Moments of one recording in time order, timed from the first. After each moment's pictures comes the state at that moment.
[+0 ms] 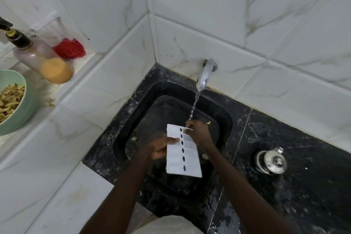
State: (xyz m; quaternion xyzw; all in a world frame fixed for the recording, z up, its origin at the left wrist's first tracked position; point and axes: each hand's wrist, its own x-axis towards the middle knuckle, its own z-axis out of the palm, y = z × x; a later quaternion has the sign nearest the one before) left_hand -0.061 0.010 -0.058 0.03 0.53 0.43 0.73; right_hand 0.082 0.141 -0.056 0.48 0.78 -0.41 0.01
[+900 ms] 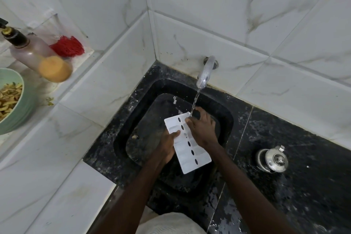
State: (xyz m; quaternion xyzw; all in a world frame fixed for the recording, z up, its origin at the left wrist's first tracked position) left_hand -0.019 0.023 -0.056 -0.04 0.57 0.57 0.59; right_hand 0.094 0.141 -0.054 0.46 0.84 -0.29 0.00
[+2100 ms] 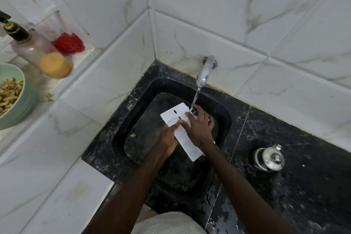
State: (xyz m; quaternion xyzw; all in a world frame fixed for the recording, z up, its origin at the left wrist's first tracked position) left_hand -0.018 0.037 -0.035 -0.04 0.52 0.64 0.56; right_hand 0.087 0.129 -0.050 0.46 0.85 -0.26 0.02
